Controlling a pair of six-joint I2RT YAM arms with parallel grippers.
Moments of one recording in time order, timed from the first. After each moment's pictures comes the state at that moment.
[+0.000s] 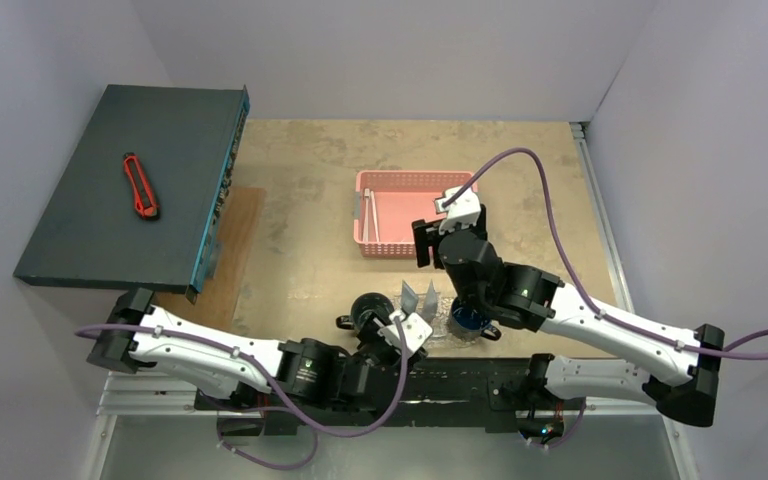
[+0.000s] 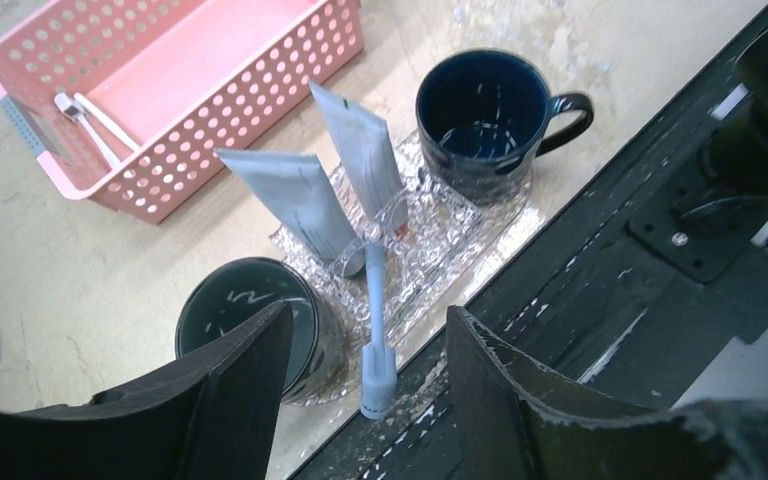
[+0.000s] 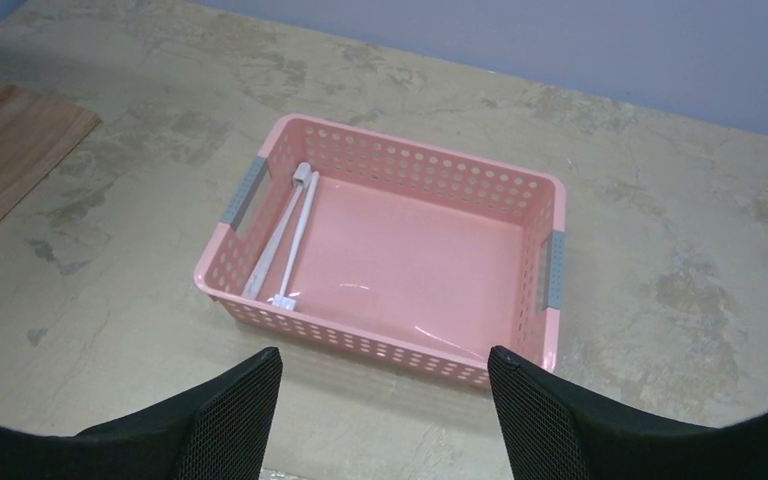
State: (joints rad) left arm -1.75 1.25 0.92 -0.37 -0.97 -0.44; right arm 1.10 1.04 0.99 -0.37 0.84 0.26
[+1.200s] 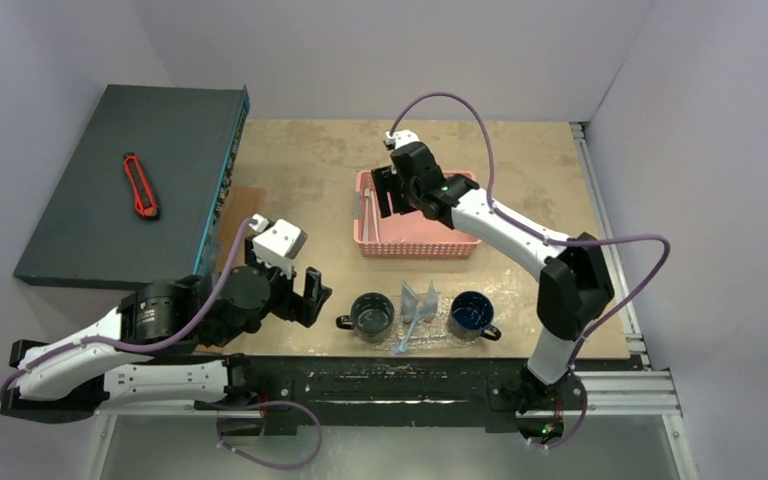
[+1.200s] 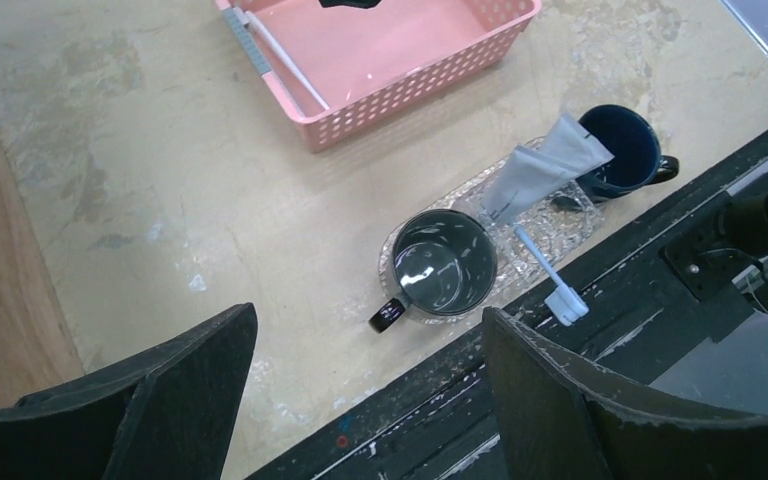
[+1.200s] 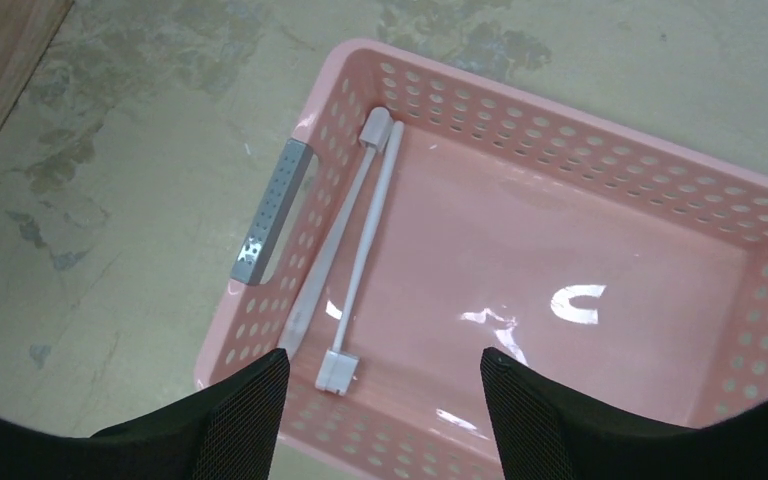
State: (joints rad) left arm -1.34 0.77 1.19 -1.00 -0.64 -0.49; right arm 0.69 1.72 1.46 -0.43 0.21 0.27
